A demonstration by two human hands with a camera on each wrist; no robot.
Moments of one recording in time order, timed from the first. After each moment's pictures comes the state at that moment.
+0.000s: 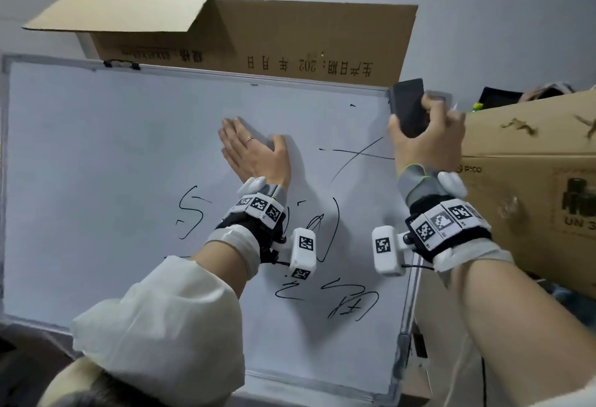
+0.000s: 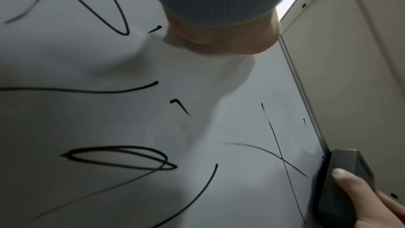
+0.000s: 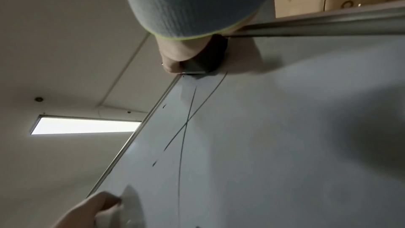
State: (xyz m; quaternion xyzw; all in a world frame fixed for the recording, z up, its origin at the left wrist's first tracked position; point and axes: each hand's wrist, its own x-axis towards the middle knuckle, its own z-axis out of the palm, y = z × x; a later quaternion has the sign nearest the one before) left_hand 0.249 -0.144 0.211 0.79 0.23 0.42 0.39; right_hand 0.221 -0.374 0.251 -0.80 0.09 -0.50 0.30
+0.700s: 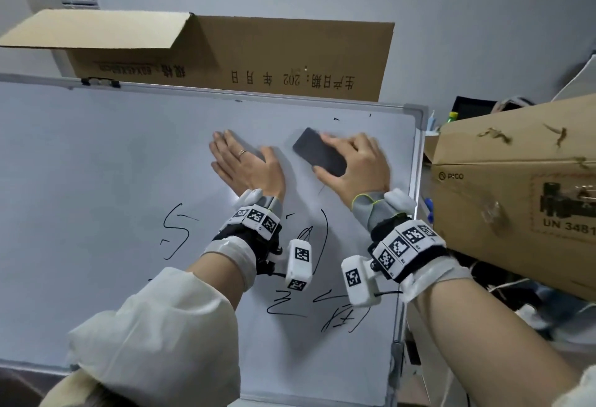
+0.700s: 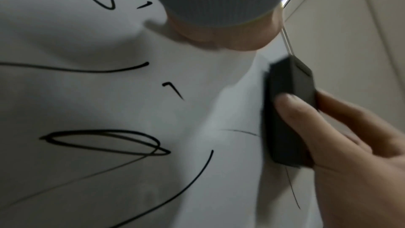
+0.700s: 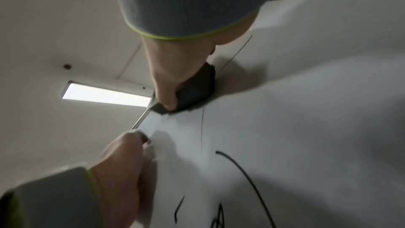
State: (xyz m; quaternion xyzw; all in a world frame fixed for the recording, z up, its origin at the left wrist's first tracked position) left_hand 0.258 -0.148 0.209 0.78 0.22 0.44 0.38; right_hand 0.214 -0.314 0.228 -0.87 -0.14 -0.43 0.20
